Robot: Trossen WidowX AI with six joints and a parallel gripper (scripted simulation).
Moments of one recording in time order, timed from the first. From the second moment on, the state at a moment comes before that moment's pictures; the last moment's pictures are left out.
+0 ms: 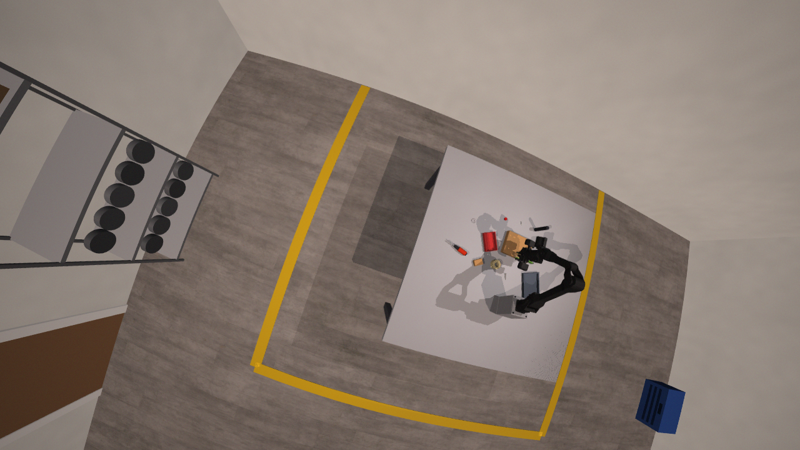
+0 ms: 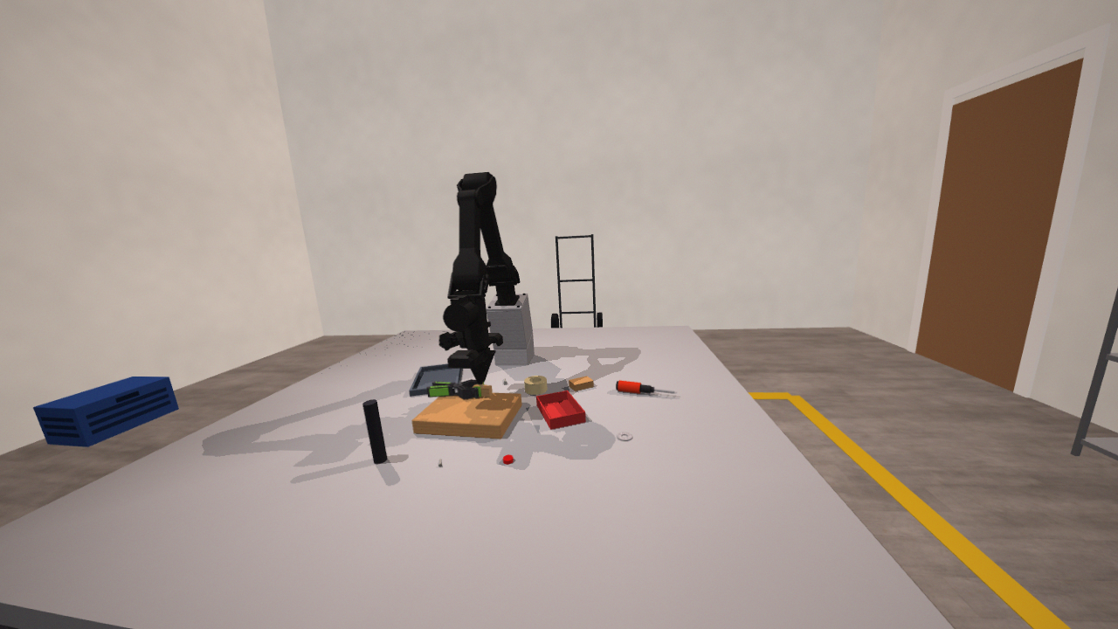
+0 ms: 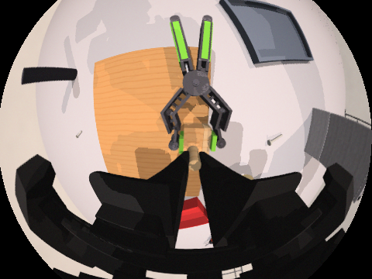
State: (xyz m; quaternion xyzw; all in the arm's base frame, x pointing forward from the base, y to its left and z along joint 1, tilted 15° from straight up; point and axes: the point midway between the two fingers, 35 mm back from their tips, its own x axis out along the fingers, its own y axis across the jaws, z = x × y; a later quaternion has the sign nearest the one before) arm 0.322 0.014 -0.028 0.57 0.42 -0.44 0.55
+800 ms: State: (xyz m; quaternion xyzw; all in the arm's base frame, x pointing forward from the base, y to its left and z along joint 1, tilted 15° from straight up) arm 0.322 0.014 -0.028 0.71 0.27 -0.55 0.35
